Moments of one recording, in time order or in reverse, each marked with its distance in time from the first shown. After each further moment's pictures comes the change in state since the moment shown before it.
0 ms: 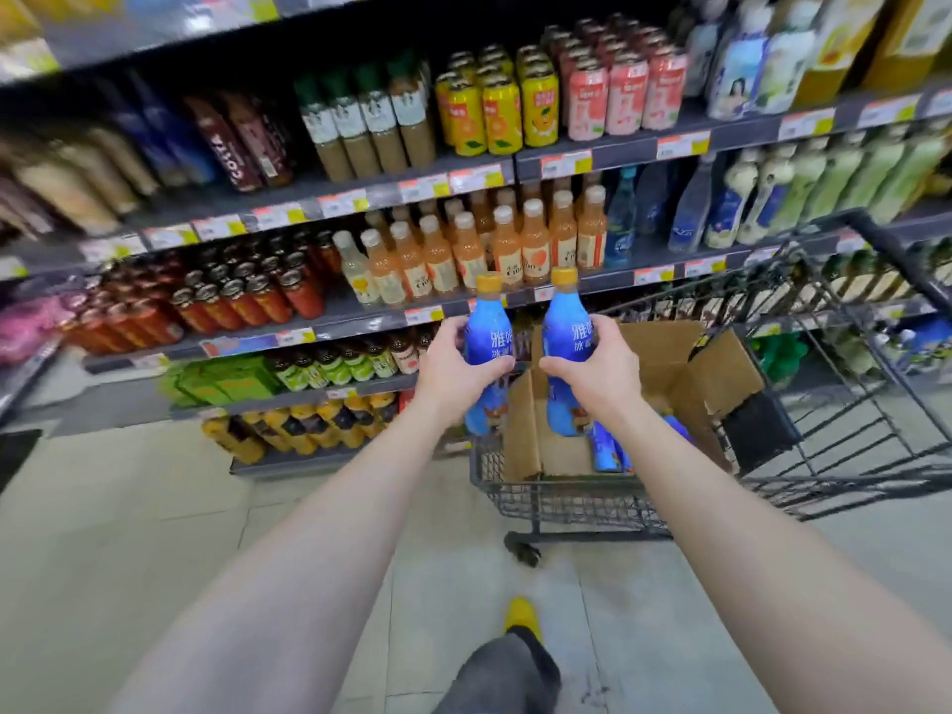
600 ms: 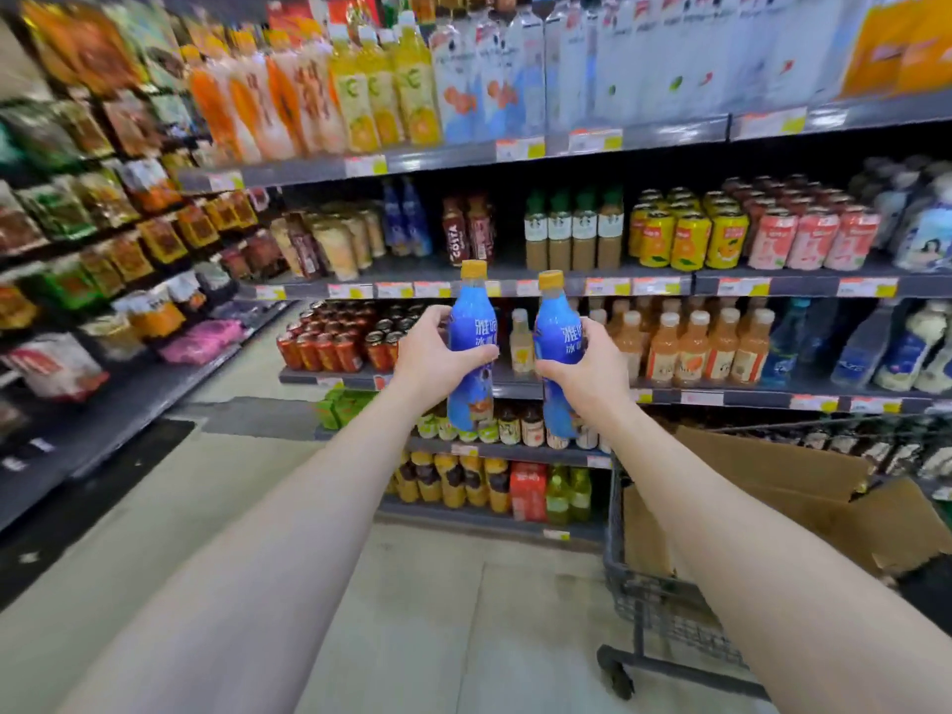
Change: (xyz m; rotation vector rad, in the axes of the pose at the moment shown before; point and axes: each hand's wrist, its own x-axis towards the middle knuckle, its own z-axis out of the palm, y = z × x) left_hand -0.056 -0.009 -0.299 0.066 0.334 0.080; right_hand -0.087 -0.208 0.157 0.099 -0.162 -0.381
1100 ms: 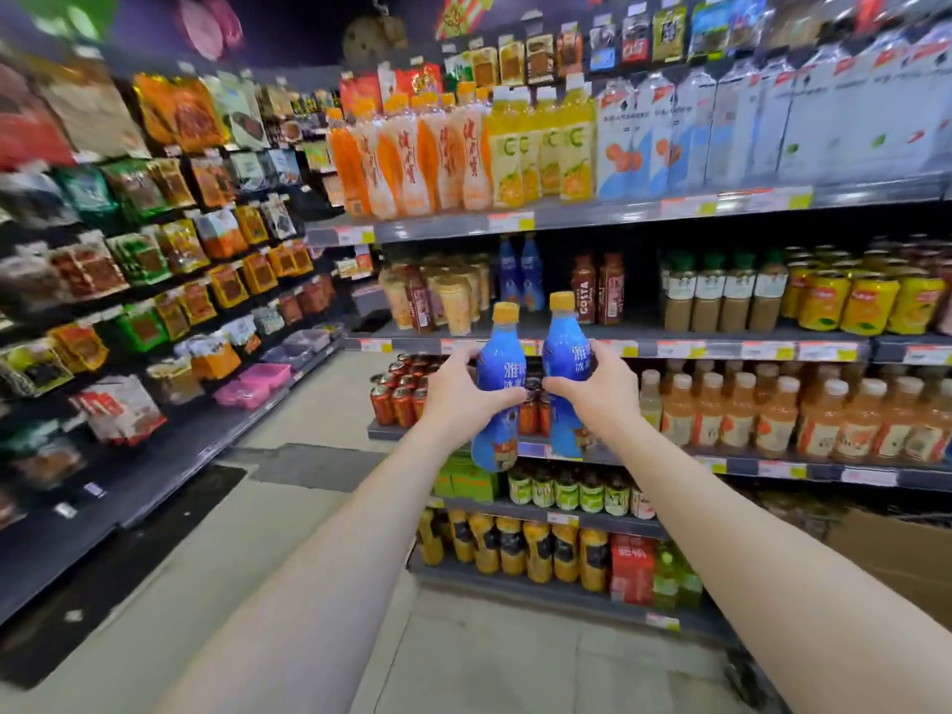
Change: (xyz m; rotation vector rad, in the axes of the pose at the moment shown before) left_hand 0.103 -0.141 -0.204 -0.045 -0.018 0.013; right_hand 0.056 -0.127 0.253 0.021 -0.006 -0.051
